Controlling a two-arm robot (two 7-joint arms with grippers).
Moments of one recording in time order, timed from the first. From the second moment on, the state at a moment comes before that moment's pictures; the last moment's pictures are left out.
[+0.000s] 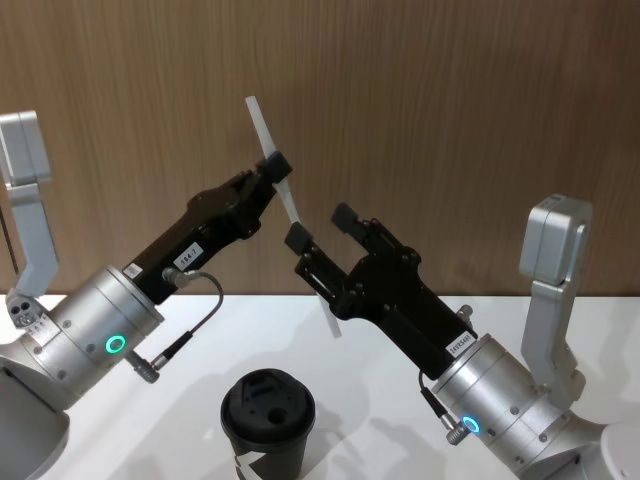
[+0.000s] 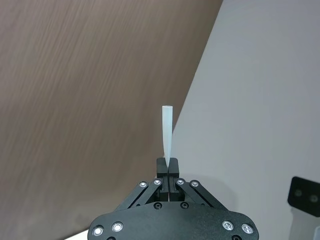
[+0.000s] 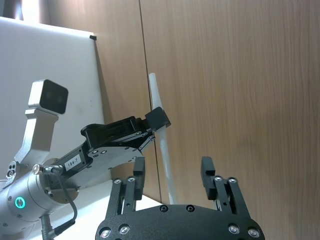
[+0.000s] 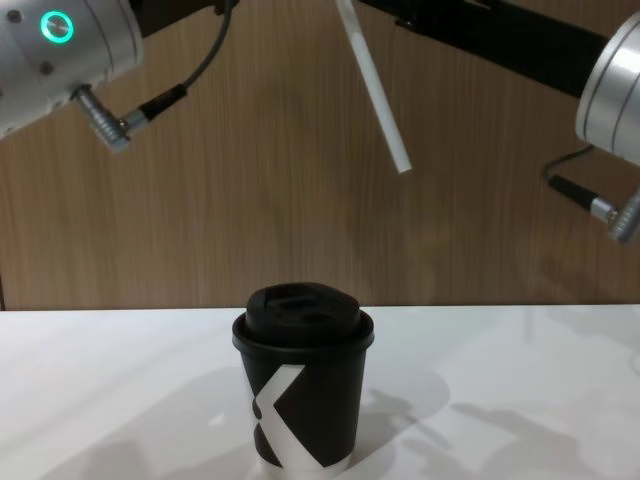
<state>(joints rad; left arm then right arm) -0.40 0.36 0.38 -1.67 -1.09 0.09 -0.45 0.22 0.24 -0.37 -1.77 0.53 0.03 0.37</state>
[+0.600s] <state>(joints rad) -0.35 0.46 0.38 -1.77 -0.98 0.04 -0.39 0.18 0.29 -0.36 -1.81 0.54 0.03 0.37</state>
